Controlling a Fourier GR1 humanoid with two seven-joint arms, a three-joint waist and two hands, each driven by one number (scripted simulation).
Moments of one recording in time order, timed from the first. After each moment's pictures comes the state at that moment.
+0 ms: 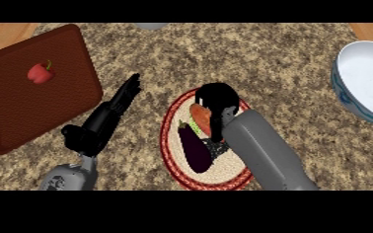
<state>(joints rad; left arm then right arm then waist) -0.13 0.14 -0.17 -1.58 0.04 -0.13 0.07 -0.67 -0.02 0.41 -1.01 0.81 0.45 0.43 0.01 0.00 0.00</state>
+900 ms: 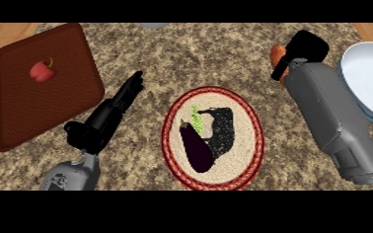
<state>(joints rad) -0.16 0.13 -0.17 -1.59 0.03 -0.13 0.10 -0.89 -0.28 0.05 -0.73 0.98 0.05 0.90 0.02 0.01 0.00</state>
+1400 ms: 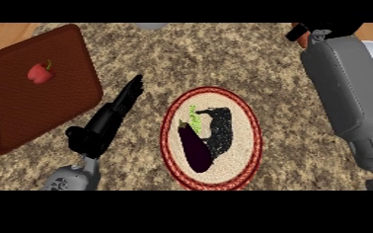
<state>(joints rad) -0.13 0.12 -0.18 -1.60 0.02 -0.13 0.09 -0.98 -0.35 0.03 -0.87 1.12 -0.20 0.99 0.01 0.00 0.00</state>
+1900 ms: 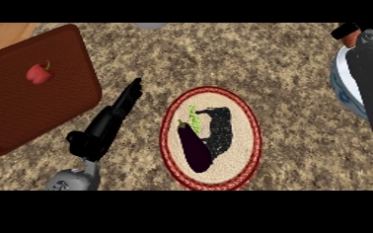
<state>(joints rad) -0.10 0.11 -0.17 -1.59 0.00 -0.14 0.06 -0.92 -0.50 -0.07 -0.87 1.16 -0.23 0.97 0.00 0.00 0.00</state>
